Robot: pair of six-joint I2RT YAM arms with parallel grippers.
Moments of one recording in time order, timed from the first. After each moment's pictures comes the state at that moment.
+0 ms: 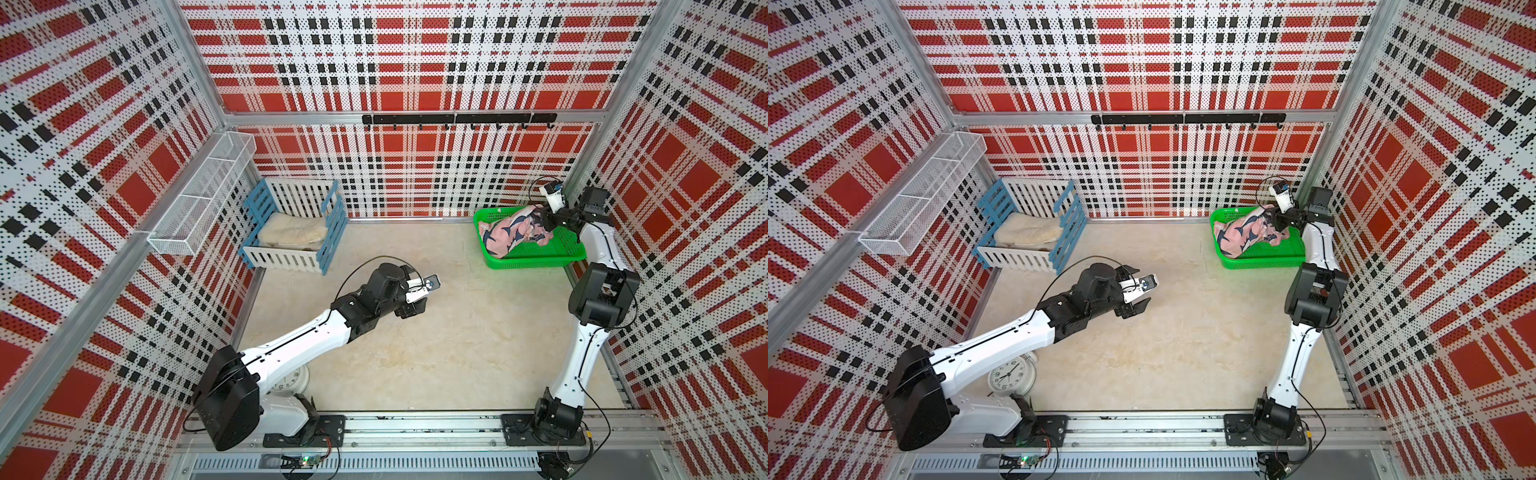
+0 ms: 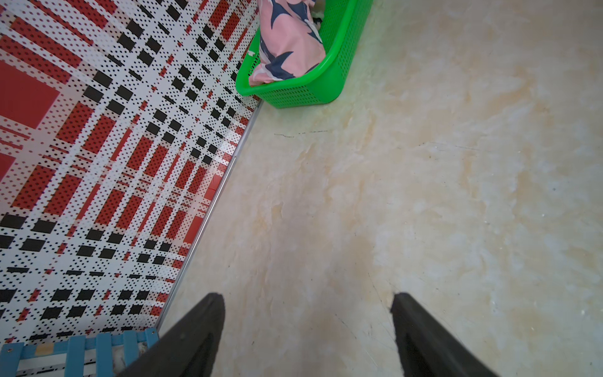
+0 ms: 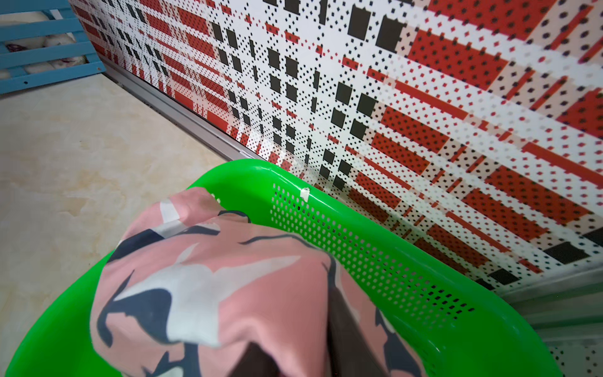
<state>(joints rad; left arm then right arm) -0.78 1.36 0.98 -0.14 -0.04 0.64 -0.35 2.31 2.16 -0.47 -0.78 -0.62</state>
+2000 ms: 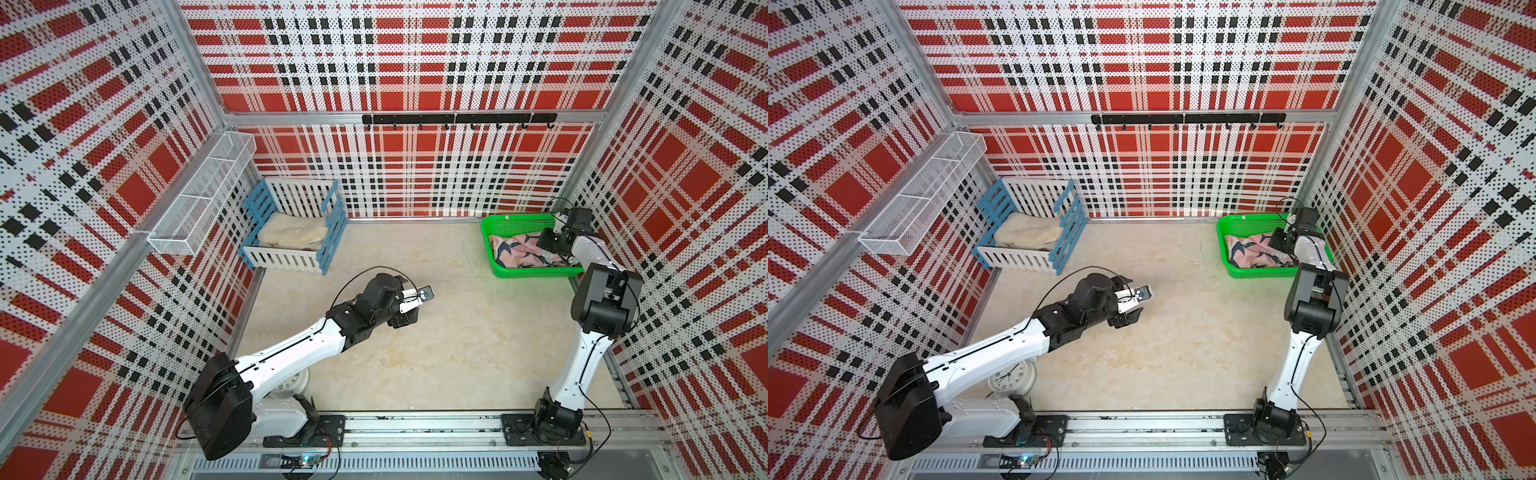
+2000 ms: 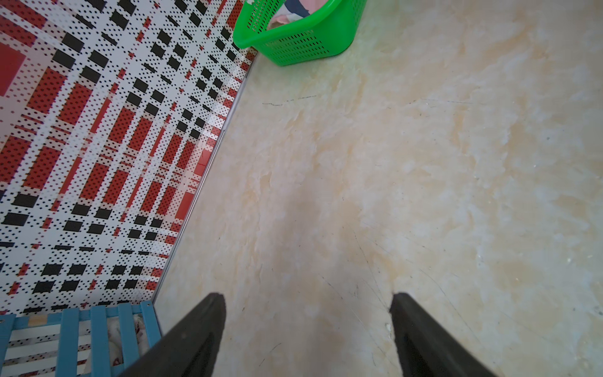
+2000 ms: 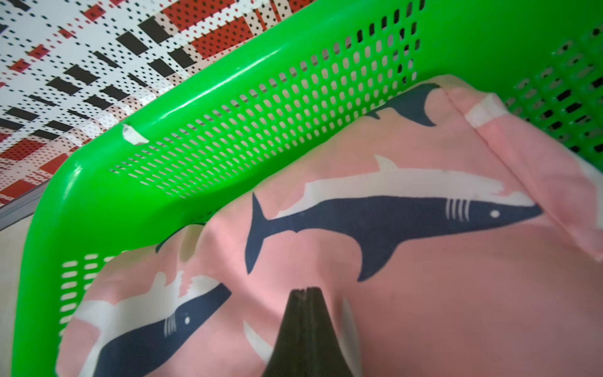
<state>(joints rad) -0.79 1.29 0.87 -0.14 -0.09 0.63 -0.31 2.14 1.76 -0.45 -0.27 0.15</state>
